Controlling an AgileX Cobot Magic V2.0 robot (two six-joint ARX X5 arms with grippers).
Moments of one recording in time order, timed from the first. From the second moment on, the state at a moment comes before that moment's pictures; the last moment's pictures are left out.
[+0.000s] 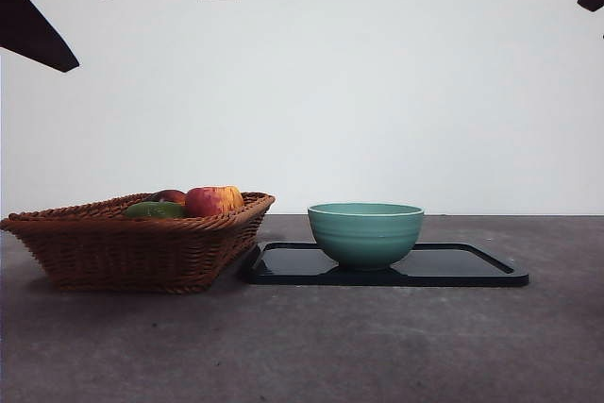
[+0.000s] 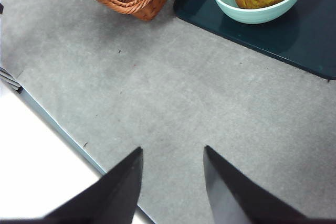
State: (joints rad) left arm -0.55 0.94 0.90 -0.85 0.47 -0.06; right arm 0.43 0.66 0.77 -0.87 -0.39 0.11
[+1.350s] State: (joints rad) left arm -0.55 0.94 0.90 -0.80 0.47 -0.06; right arm 0.43 0.67 0.77 -0.87 -0.39 0.11
